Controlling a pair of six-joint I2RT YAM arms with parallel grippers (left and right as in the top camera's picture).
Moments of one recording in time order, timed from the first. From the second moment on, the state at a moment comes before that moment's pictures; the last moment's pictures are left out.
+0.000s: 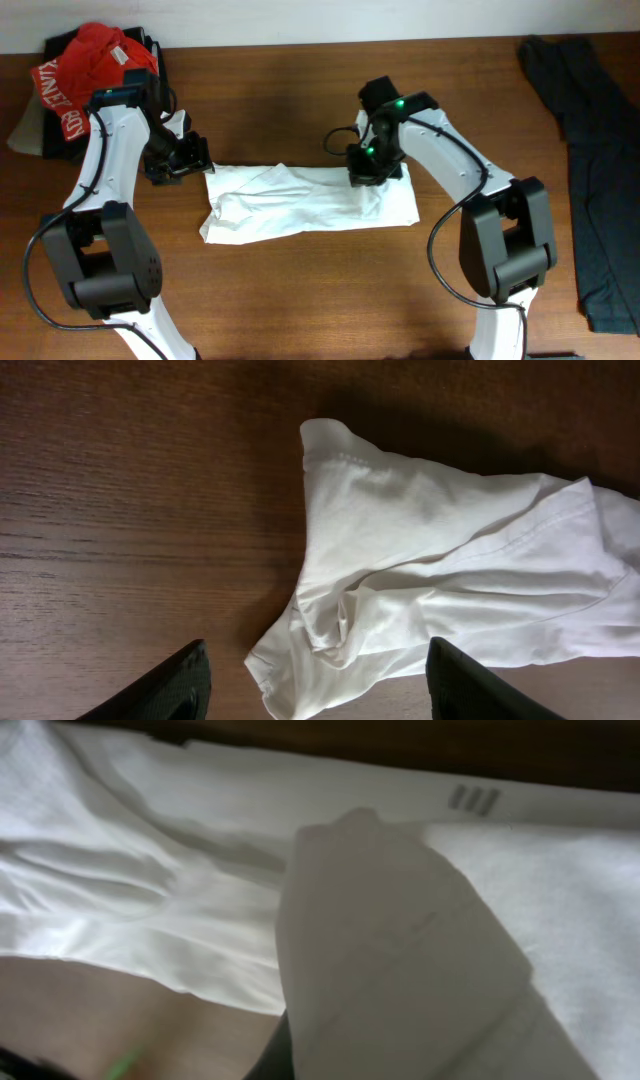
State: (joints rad) left arm 0.11 2.02 1.70 -1.24 0.20 -0.09; right arm 0.37 2.07 1.65 -1.04 -0.35 0.32
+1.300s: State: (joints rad) left arm 0.11 2.02 1.70 -1.25 0.20 -0.09; right arm 0.27 2.07 1.42 -0.87 -0.37 0.36
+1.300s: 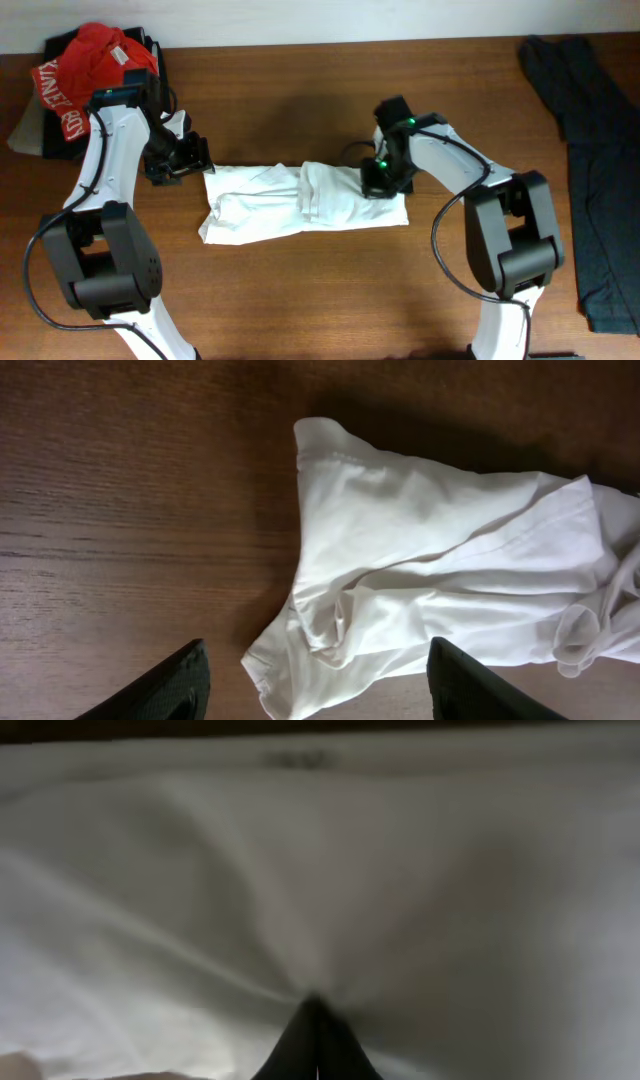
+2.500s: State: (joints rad) left arm 0.11 2.02 1.70 -1.22 0.24 -0.09; right arm -0.24 1.81 1.41 -0.88 -0.40 0.39
